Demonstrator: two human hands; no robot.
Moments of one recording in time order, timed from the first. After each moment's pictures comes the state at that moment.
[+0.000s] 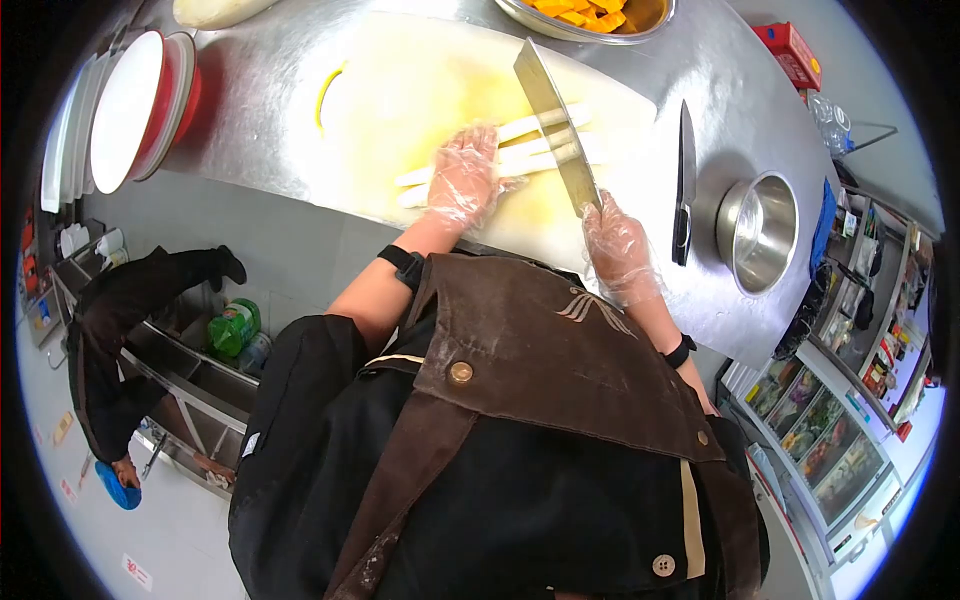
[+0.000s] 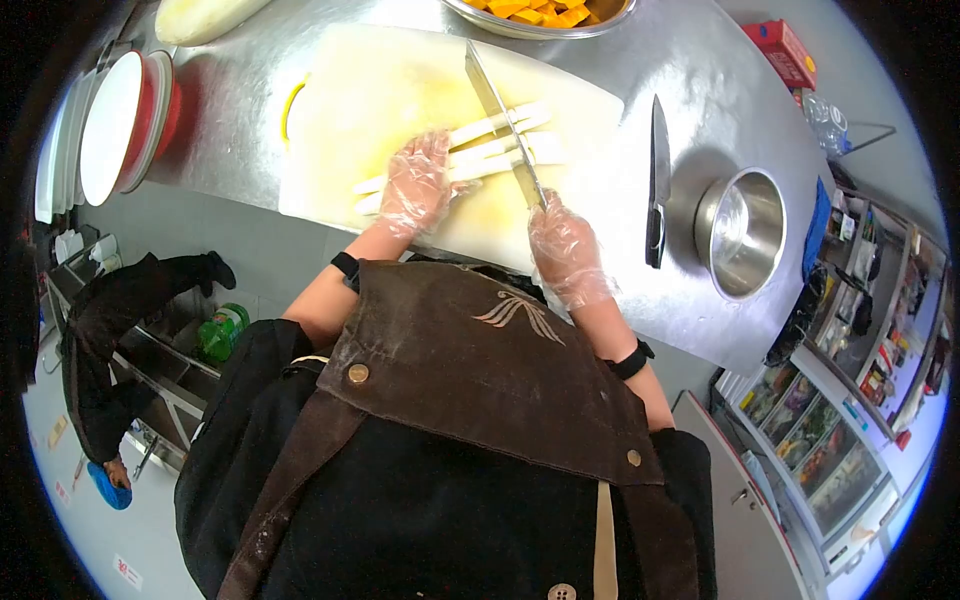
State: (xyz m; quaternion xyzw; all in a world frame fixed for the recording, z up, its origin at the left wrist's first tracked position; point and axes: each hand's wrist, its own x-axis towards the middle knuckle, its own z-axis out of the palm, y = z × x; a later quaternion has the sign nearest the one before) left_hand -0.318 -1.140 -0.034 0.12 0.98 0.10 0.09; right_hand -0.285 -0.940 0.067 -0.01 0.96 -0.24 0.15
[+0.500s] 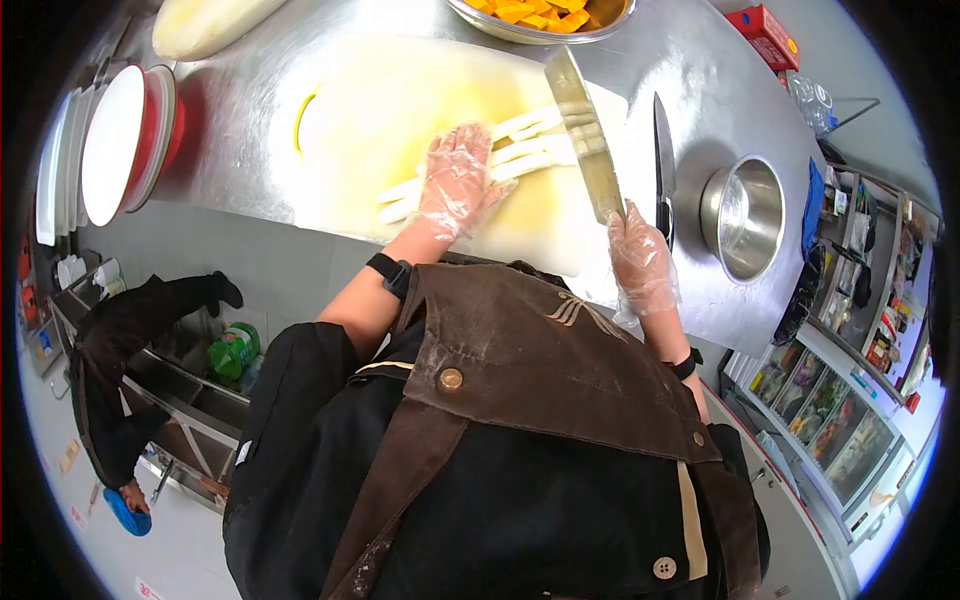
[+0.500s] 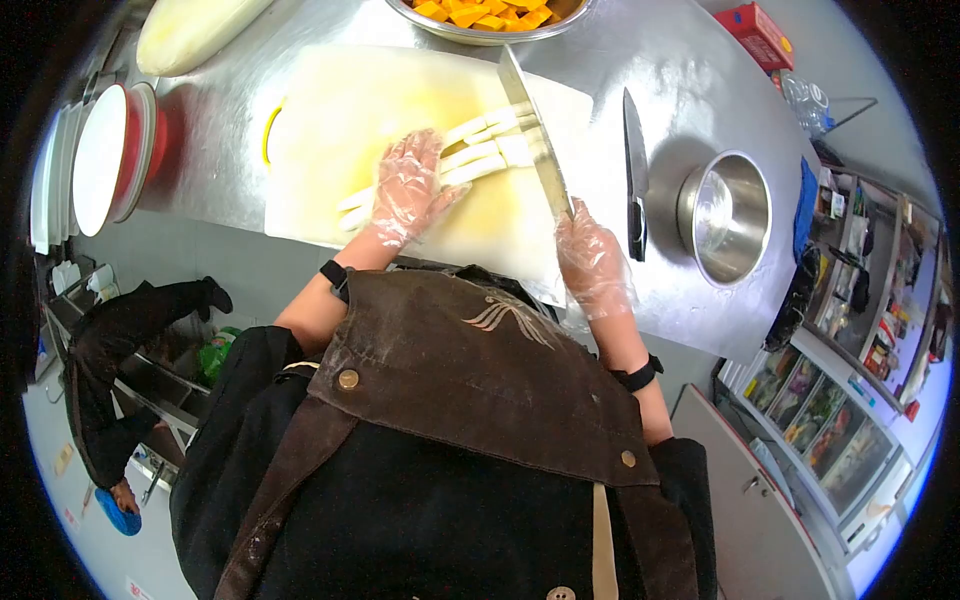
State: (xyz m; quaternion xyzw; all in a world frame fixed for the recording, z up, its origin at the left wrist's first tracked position) left_hand -0.331 -1.127 -0.013 0.17 0.97 0.15 0.06; right_hand -0.278 -0.899 0.090 0.09 0.97 -0.20 0.13
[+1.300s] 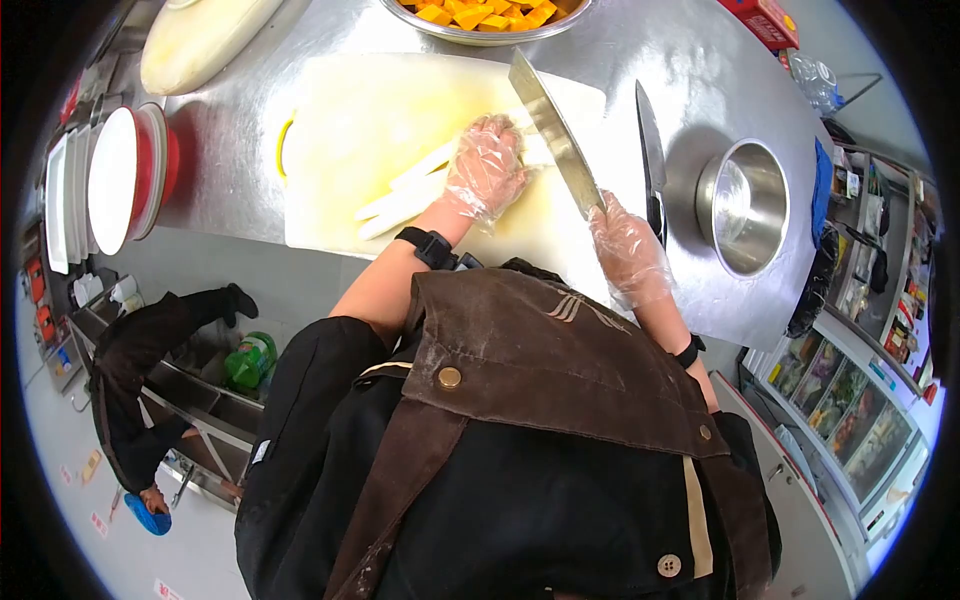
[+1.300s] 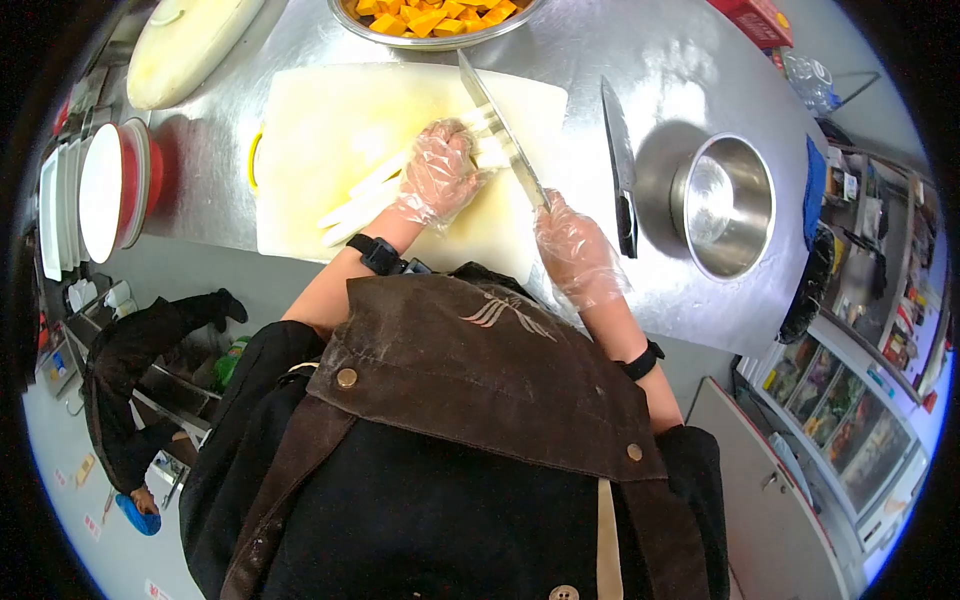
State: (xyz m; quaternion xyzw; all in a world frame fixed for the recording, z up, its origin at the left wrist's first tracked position) left_hand -0.368 -1.061 -0.024 0.24 0.93 0.27 -0.01; right_hand -0.294 -0.872 0.088 0.04 0.96 -0.19 0.22
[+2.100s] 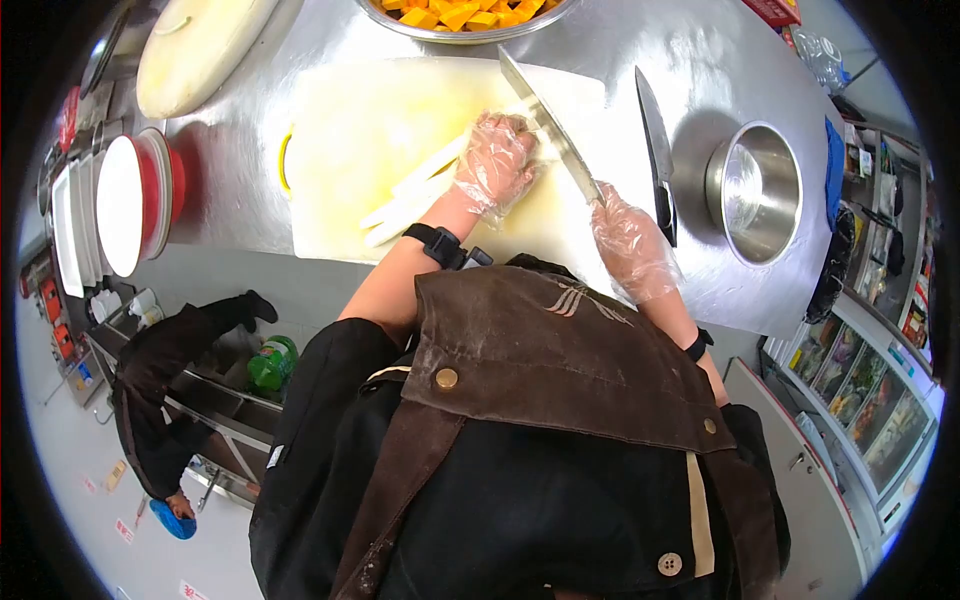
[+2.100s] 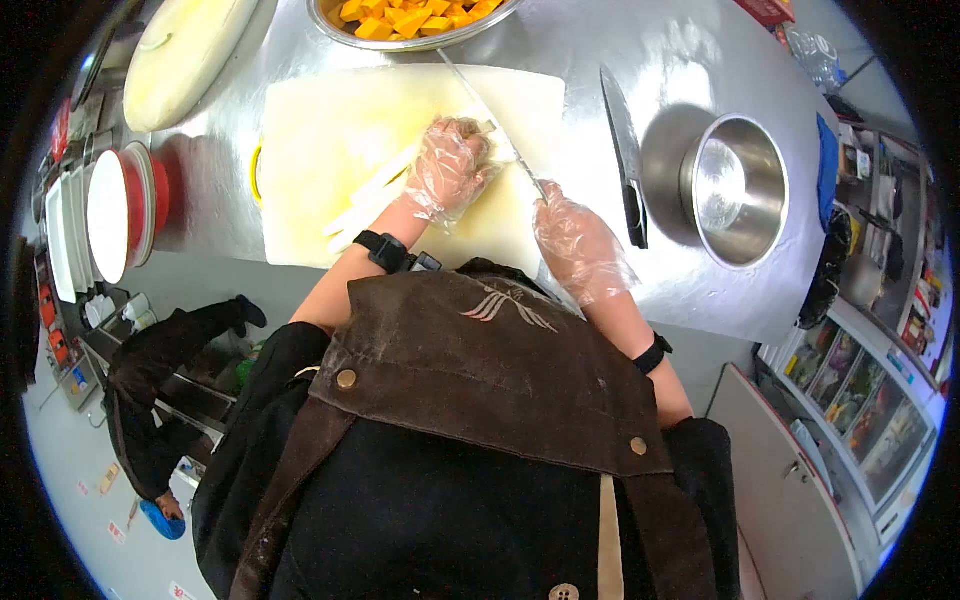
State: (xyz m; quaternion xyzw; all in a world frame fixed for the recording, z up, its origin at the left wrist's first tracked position) left_hand -0.381 -1.052 -0.025 0.33 0.91 0.23 -0.01; right_hand -0.296 -0.870 0.088 -0.01 0.96 -0.18 0.19
